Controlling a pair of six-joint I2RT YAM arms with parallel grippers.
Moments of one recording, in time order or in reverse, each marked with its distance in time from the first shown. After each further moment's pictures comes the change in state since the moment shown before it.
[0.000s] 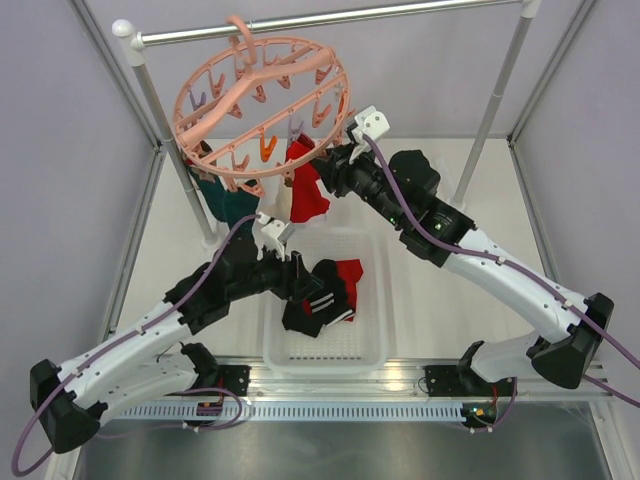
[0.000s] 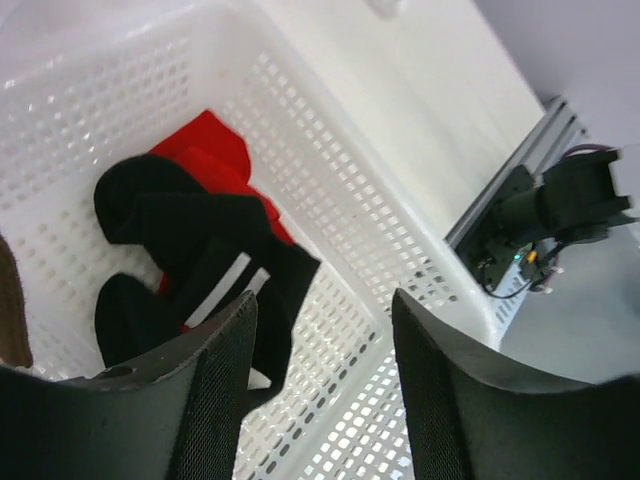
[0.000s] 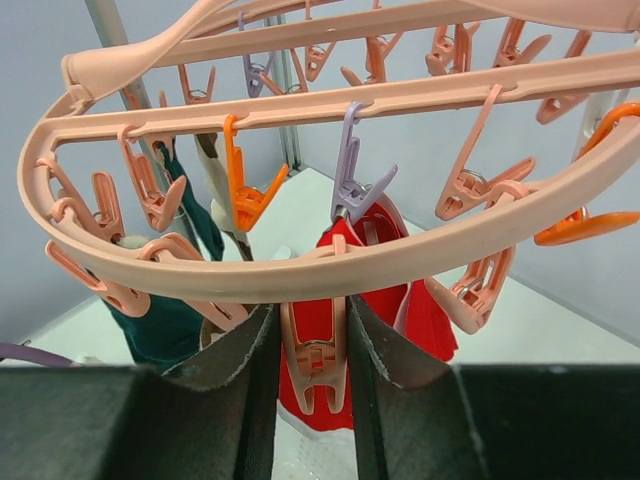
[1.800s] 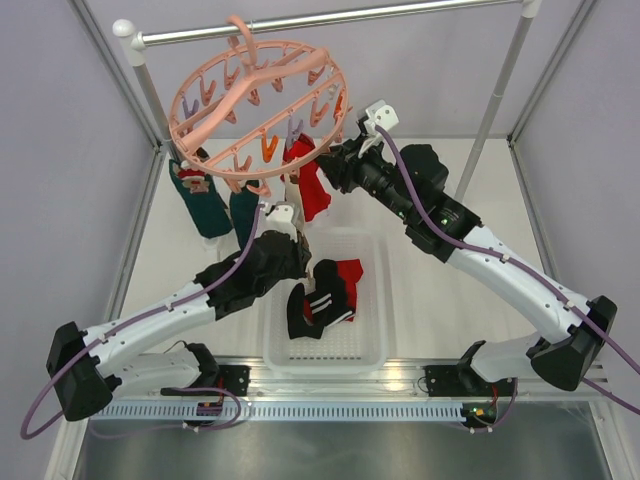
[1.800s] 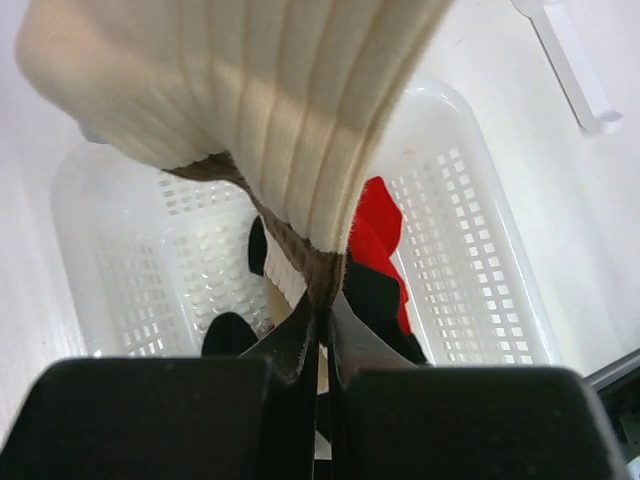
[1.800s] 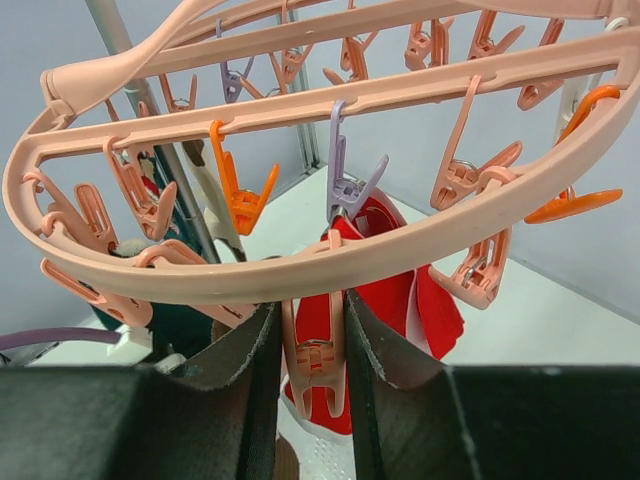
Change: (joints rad) left arm -0.090 0.175 0.107 -0.018 -0.543 -0.112; right arm -0.066 0.000 0.006 -0.012 -0.092 0.069
